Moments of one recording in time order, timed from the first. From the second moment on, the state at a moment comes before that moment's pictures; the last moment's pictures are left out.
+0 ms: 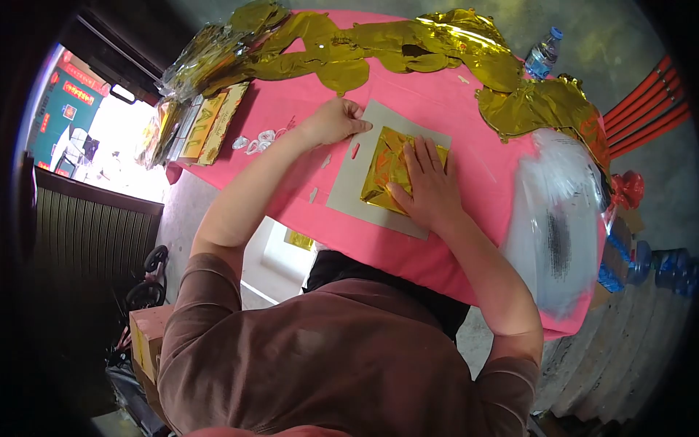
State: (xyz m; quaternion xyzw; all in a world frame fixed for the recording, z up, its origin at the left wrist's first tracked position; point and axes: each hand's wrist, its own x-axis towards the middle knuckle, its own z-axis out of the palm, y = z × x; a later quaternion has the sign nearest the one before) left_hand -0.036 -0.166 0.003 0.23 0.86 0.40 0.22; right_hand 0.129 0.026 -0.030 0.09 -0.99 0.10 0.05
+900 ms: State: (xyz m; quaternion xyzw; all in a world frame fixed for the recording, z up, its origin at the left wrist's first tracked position) left_hand 0.000 -0.209 0.003 0.23 0.96 0.13 -0.04; right_hand 0.113 0.005 -0.029 0.09 -0.99 0.11 0.06
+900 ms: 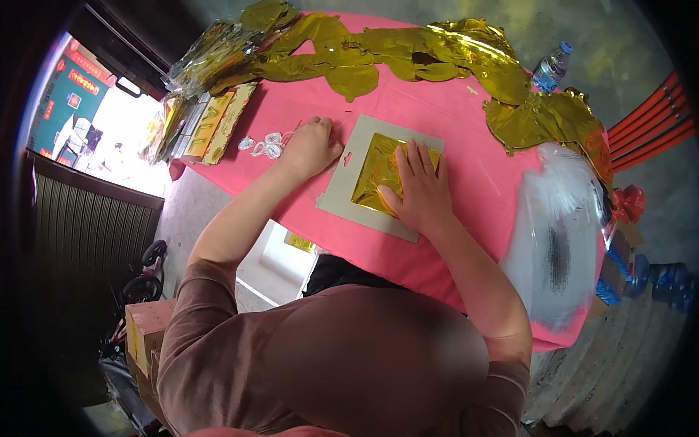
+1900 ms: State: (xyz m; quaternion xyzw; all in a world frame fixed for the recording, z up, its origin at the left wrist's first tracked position) left_hand 0.007 -0.199 0.009 0.22 0.97 0.07 -0.05; right_hand 0.112 0.005 -0.030 0.10 -0.98 0.12 0.08
